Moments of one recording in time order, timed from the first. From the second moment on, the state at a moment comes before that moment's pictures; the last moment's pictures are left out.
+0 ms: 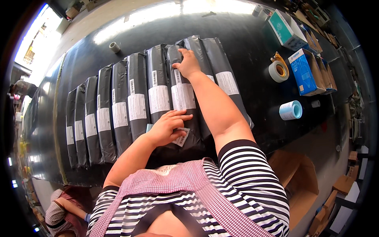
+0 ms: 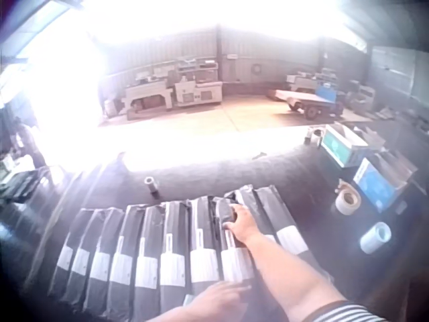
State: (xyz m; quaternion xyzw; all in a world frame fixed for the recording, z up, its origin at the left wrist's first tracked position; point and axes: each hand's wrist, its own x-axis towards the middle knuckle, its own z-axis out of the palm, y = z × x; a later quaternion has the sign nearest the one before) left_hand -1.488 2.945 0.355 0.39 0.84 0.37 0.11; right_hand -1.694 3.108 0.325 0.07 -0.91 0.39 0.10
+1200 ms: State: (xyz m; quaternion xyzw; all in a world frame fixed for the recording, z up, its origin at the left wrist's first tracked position) left_hand -1.522 3.033 0.360 0.41 0.82 0.40 0.09; right_hand -1.658 3.212 0.345 0.01 -0.74 0.67 -0.07
